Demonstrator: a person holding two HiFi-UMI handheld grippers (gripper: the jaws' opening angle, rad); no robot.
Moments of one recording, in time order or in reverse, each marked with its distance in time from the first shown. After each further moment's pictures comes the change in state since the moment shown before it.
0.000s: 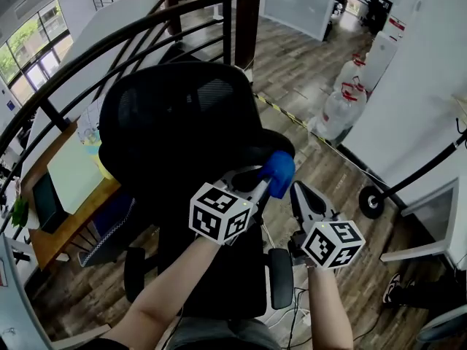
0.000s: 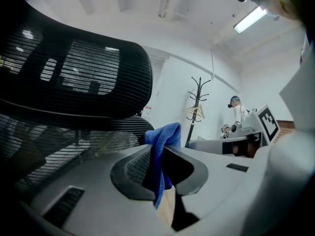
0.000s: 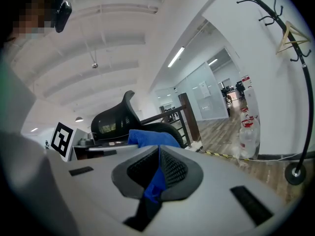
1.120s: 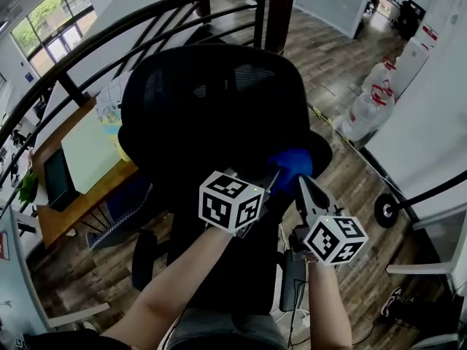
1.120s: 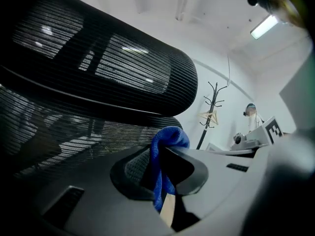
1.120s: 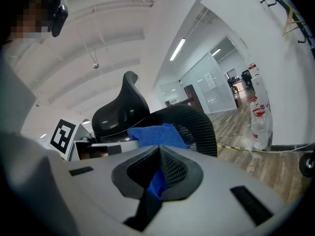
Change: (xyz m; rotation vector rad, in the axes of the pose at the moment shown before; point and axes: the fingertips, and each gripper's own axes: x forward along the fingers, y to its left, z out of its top) left arm -0.016 0.060 -0.005 -0.129 -0.018 0.113; right arm 0.059 0.030 -0.025 0.049 0.056 0.084
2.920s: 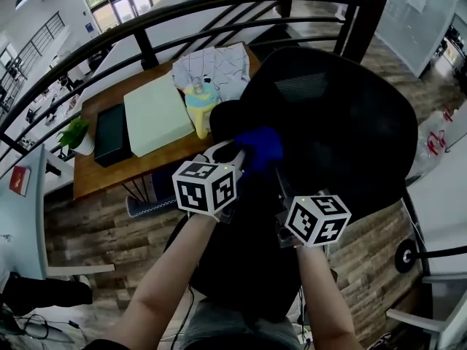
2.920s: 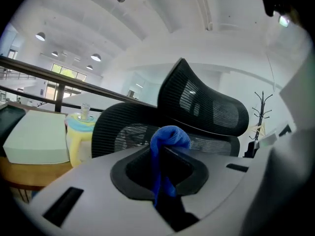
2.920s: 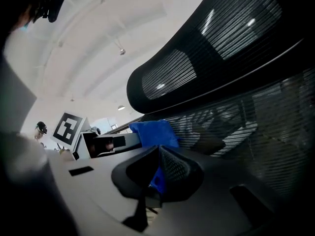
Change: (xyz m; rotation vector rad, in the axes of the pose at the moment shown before) left arm -0.224 0.191 0.017 -0.130 -0.159 0.532; right arm 0.135 0.214 -0.071 -0.092 0.206 0.394
